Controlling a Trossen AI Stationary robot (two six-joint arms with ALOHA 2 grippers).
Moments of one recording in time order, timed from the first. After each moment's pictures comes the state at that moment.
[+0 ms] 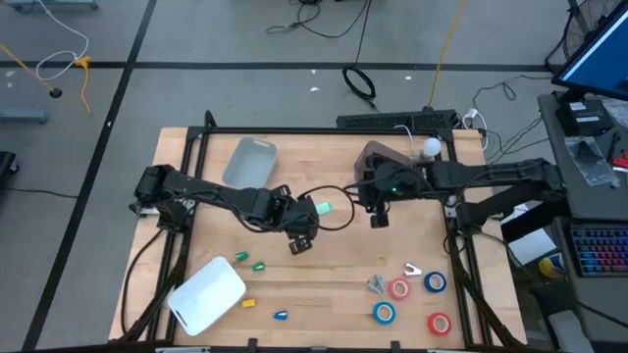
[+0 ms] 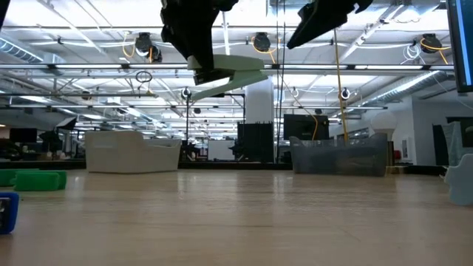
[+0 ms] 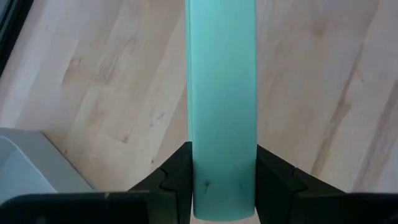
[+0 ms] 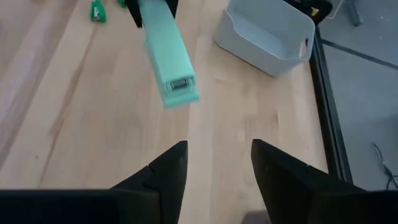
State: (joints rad) left arm -0.20 1.80 1.61 -1.04 -0.34 -0.51; right arm 0.03 1.28 1.16 -0.62 0.18 -0.25
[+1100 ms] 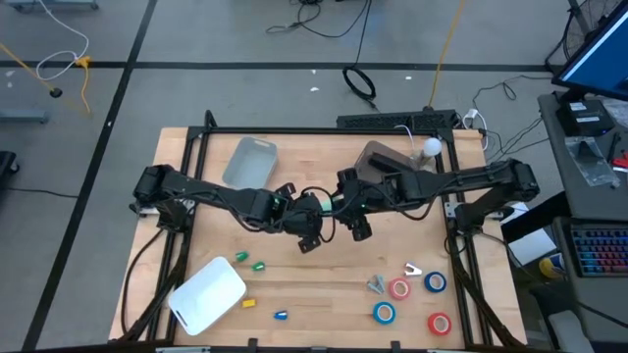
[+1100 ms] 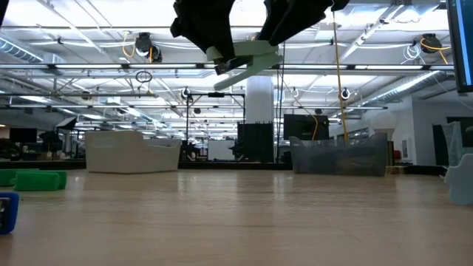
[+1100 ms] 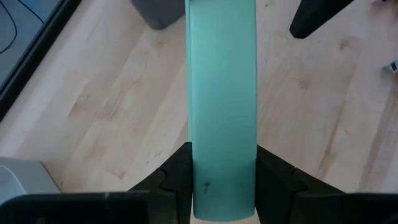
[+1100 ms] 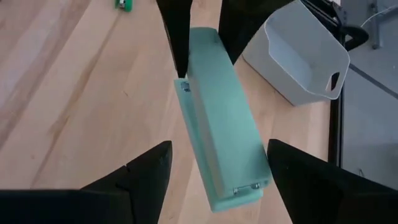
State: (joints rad) left arm -0.20 1.80 1.61 -0.90 -0.43 -0.51; right arm 0.11 1.54 1.39 -0.69 0.21 -0.37
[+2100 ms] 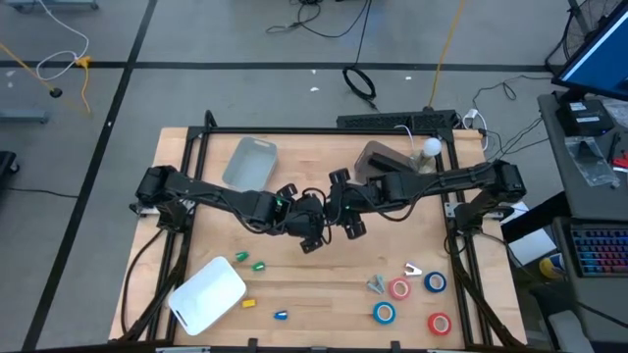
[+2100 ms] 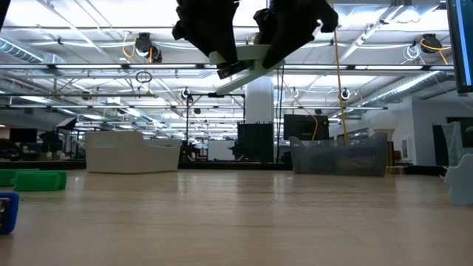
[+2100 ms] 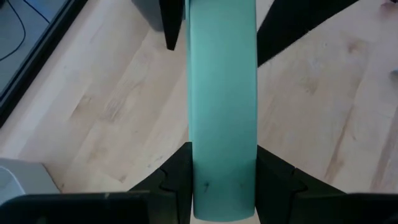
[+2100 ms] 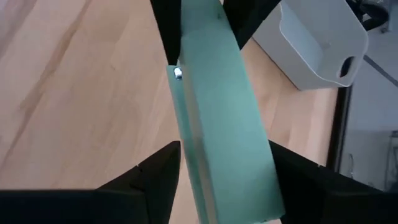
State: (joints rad) left arm -0.20 1.83 1.61 -0.87 -0.46 -0.51; right arm 0.08 1.65 1.44 -0.74 0.26 -0.42
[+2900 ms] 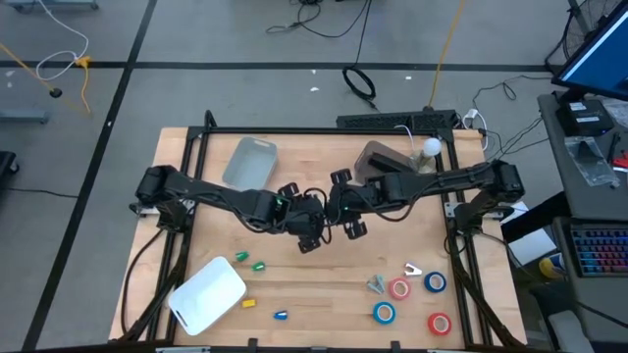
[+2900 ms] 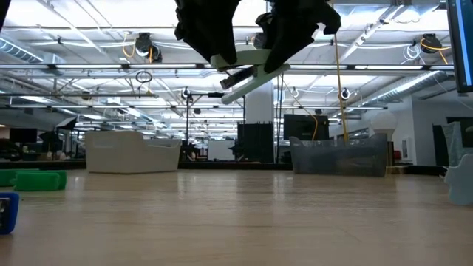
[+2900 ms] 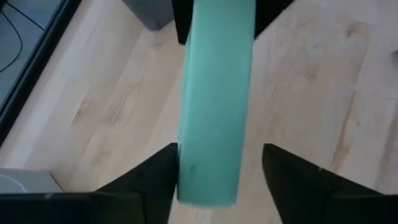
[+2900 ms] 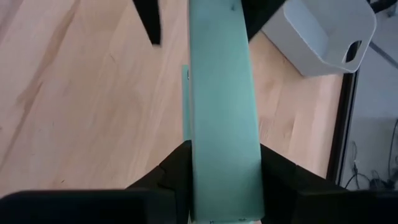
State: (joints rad) left arm -0.20 1.81 1.61 -0.91 -0.43 -0.44; right arm 0.08 1.66 1.45 -0.79 0.27 -0.38
